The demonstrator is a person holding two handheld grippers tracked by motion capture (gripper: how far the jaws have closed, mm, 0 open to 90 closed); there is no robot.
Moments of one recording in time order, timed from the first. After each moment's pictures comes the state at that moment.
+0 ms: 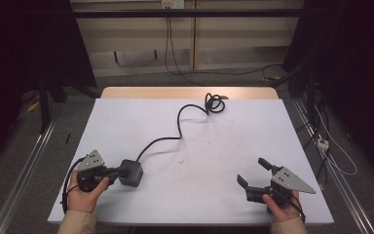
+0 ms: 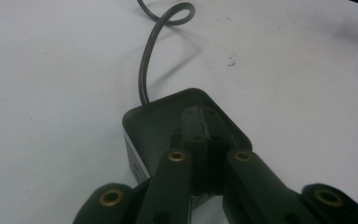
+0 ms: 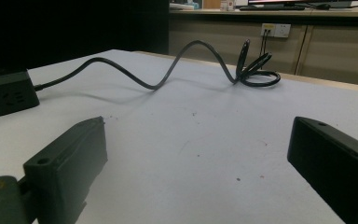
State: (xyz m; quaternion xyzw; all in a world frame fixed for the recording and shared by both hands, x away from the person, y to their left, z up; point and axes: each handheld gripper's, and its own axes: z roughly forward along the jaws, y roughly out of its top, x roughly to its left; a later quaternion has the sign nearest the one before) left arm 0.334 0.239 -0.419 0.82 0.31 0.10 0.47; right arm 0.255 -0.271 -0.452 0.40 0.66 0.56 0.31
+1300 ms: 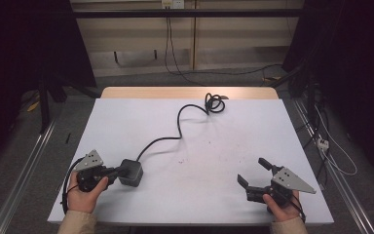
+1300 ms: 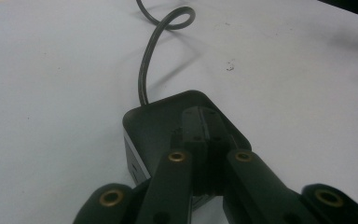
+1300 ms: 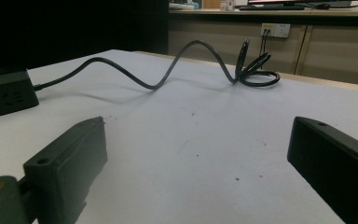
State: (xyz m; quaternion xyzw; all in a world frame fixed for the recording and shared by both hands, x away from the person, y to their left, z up) left arm 0.334 0.240 -0.420 0.81 0.32 0.10 0.48; right arm 0.255 -0.272 -0.452 0.40 0.66 0.56 0.31
